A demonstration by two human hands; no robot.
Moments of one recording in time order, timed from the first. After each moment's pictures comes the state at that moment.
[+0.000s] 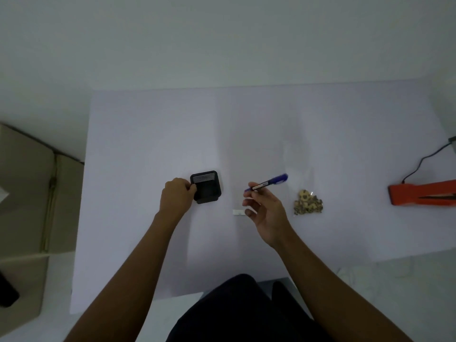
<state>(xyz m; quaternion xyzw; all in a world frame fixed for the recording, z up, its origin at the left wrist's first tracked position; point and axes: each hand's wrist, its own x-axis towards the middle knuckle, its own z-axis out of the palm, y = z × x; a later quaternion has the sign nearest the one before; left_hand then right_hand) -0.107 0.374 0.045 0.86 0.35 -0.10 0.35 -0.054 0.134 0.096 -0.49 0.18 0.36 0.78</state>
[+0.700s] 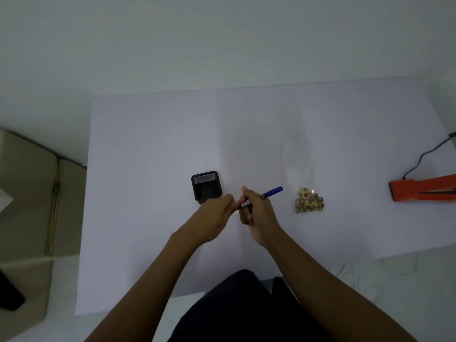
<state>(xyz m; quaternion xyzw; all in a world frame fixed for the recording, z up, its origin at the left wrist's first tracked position) -0.128 0.301 0.110 0.88 0.06 -0.16 0.44 -0.067 0.159 0.091 -0.60 0.16 0.36 0.70</state>
